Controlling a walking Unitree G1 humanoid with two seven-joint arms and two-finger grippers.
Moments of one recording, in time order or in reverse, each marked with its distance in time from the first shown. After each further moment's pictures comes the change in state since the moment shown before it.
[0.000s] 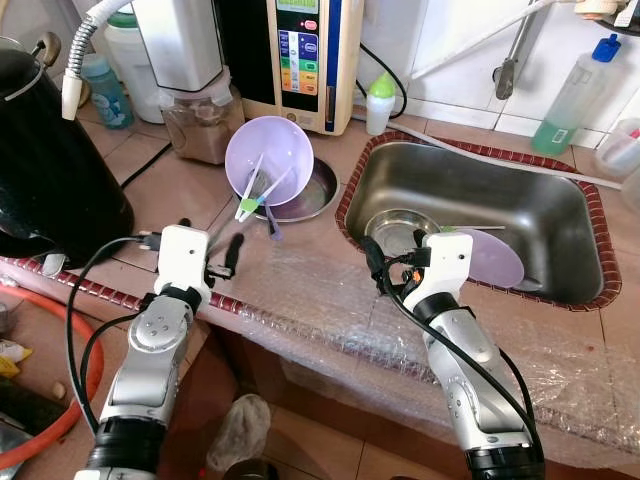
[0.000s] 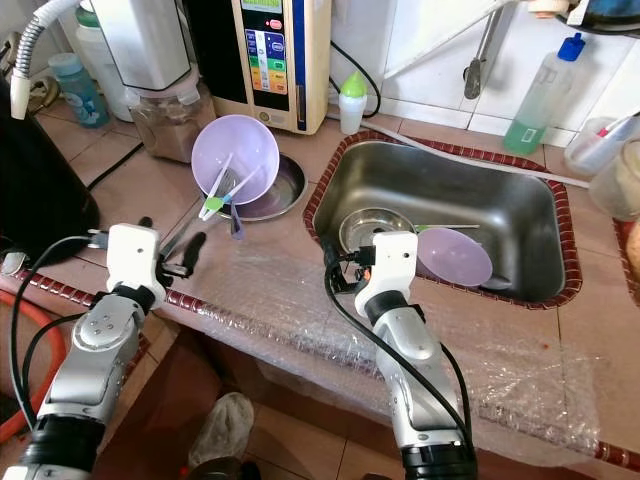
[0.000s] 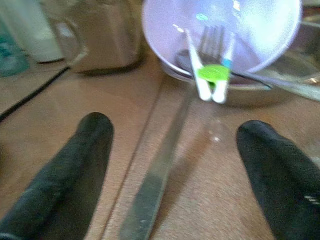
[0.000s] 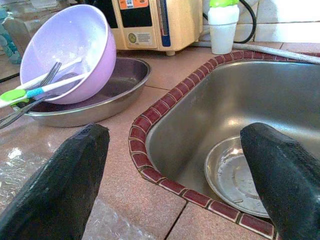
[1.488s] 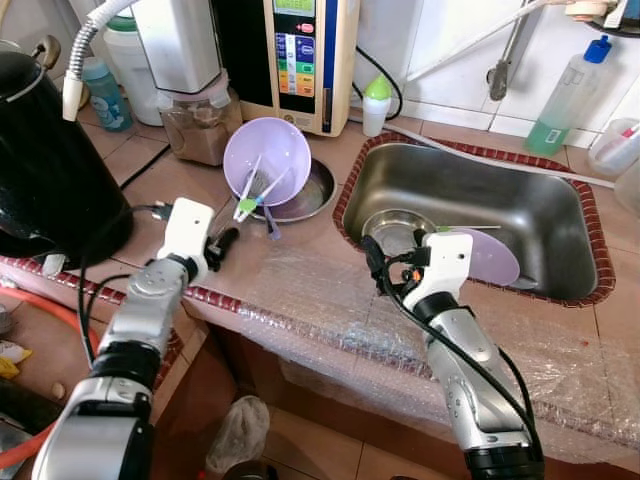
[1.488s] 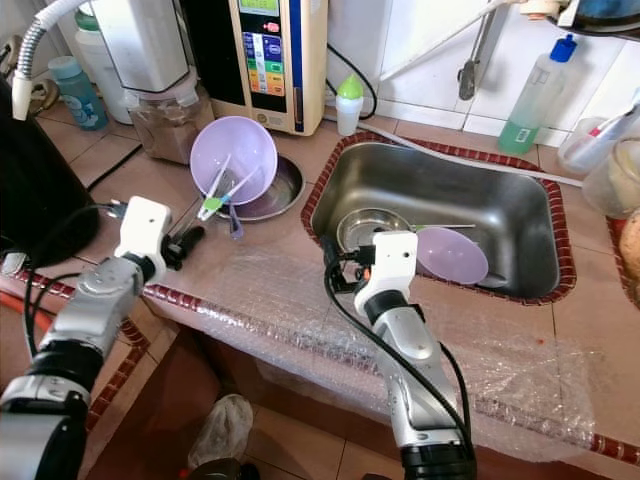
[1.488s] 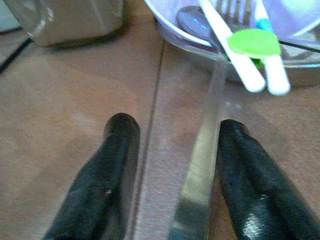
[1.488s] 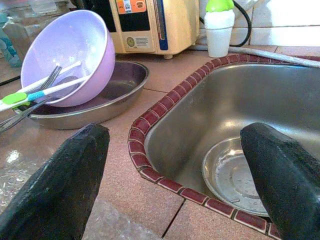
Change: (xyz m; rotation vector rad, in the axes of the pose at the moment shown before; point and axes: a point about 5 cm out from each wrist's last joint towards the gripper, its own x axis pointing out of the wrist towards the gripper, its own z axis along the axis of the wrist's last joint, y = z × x) left arm 0.049 0.028 -0.002 0.029 0.175 -0.090; right arm 0.001 0.001 0.001 0.004 -0.003 -0.005
